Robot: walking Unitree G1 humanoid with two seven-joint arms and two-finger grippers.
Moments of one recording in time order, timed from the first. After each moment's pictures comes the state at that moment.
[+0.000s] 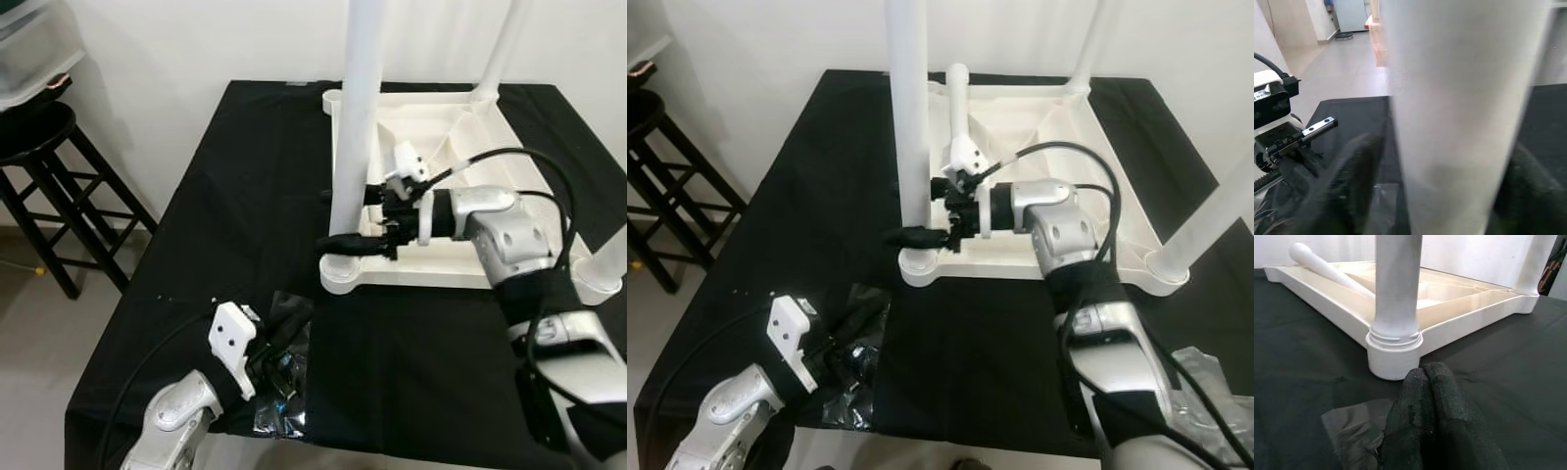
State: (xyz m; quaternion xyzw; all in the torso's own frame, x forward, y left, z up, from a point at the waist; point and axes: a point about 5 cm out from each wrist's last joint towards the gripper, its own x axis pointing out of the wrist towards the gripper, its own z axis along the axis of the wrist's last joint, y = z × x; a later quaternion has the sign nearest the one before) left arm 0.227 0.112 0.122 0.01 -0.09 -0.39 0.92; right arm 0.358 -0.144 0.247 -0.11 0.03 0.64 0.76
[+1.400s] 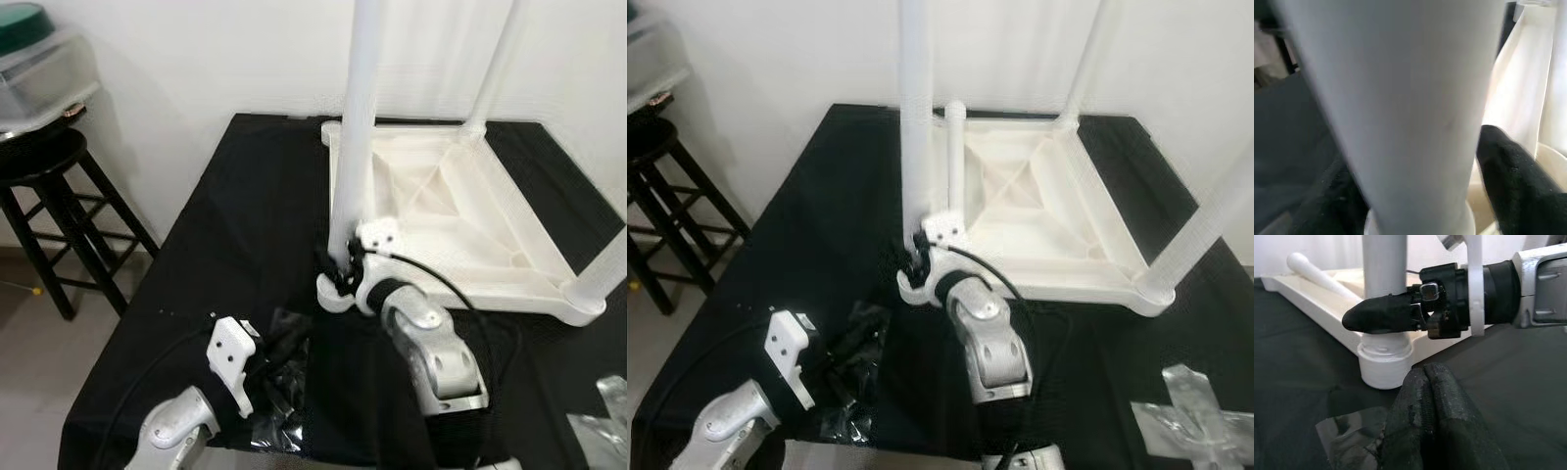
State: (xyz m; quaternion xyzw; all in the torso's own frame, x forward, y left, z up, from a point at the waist) left arm 0.223 0.112 0.121 0.00 -0.08 -0.38 0.92; right arm 0.320 -0.098 0.155 -0.02 0.06 0.23 0.97
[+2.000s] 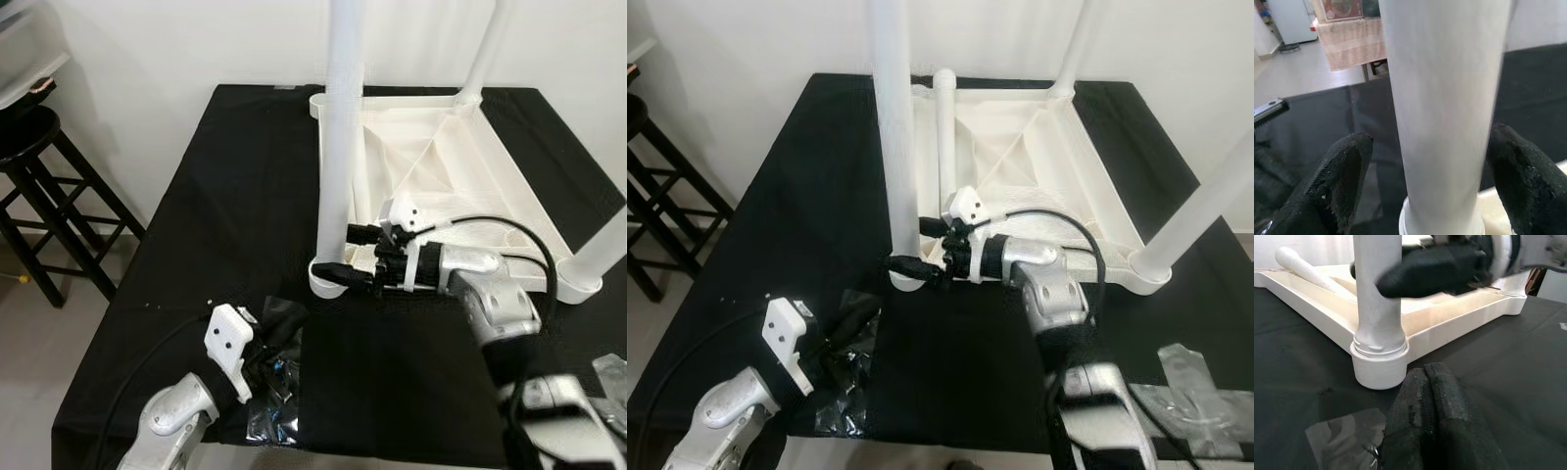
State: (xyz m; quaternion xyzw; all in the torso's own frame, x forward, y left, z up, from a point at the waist) left arm 0.223 0.111 0.121 0.00 -0.08 -0.38 0.92; right arm 0.347 -0.140 0.190 -0.07 0.04 0.56 0.83
